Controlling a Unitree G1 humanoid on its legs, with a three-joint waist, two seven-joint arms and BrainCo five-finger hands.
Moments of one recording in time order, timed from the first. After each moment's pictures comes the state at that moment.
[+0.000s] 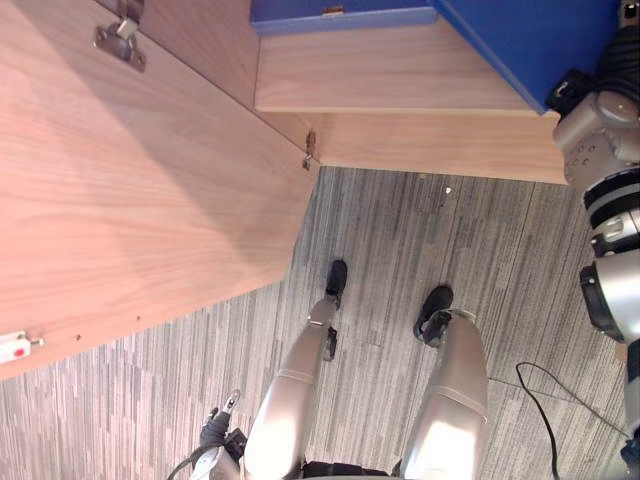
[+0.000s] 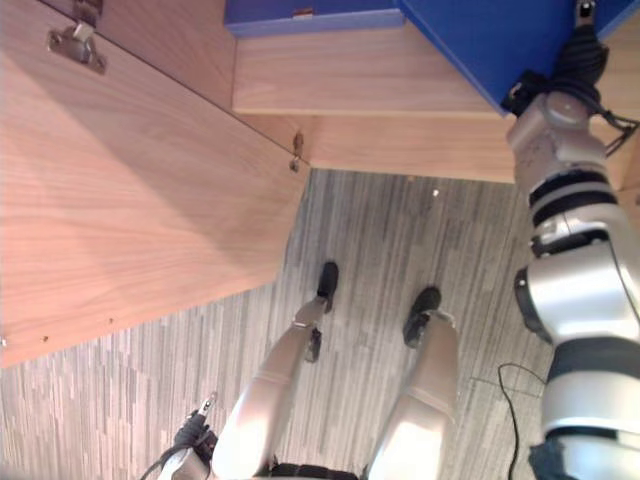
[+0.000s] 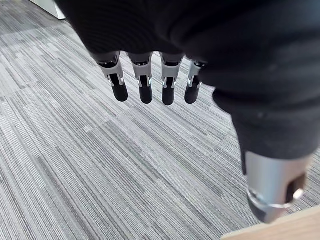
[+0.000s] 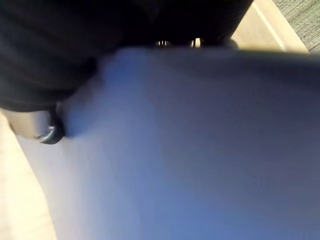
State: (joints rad) left arm 0.08 0.03 0.10 0.87 -0.56 -0.06 0.24; right arm -1.42 -0.79 0.55 1.11 1.08 -0.02 -0.52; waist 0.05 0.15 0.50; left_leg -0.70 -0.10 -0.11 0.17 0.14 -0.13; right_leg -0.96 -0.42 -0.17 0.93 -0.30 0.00
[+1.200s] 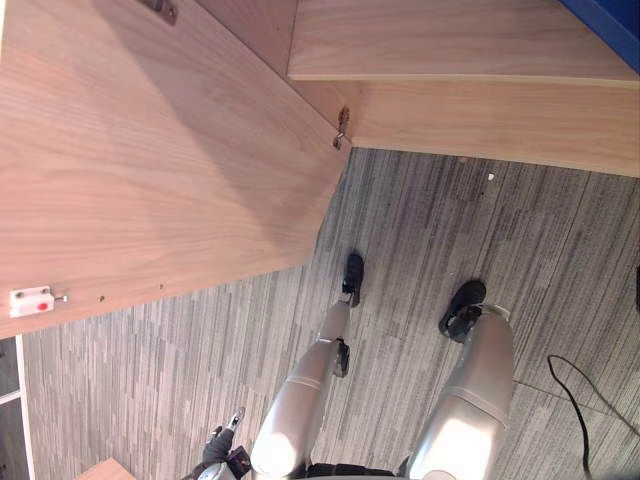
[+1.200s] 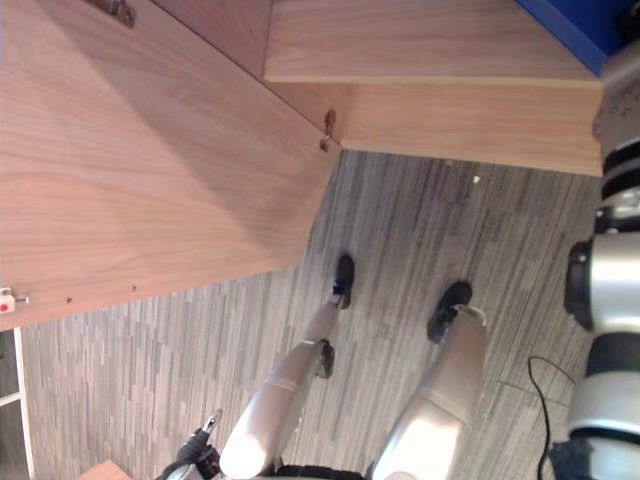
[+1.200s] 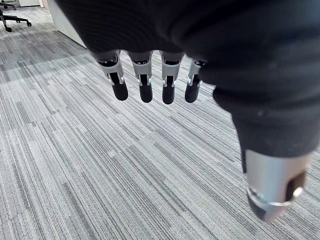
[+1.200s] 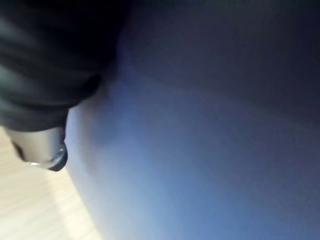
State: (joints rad) left arm 0.12 0.04 0.03 0.90 -0.59 -0.05 0.24; right arm -1.52 -0.90 0.31 1.06 1.12 -0.11 -0.61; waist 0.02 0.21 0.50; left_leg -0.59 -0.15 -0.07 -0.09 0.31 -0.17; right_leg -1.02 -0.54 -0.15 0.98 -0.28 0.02
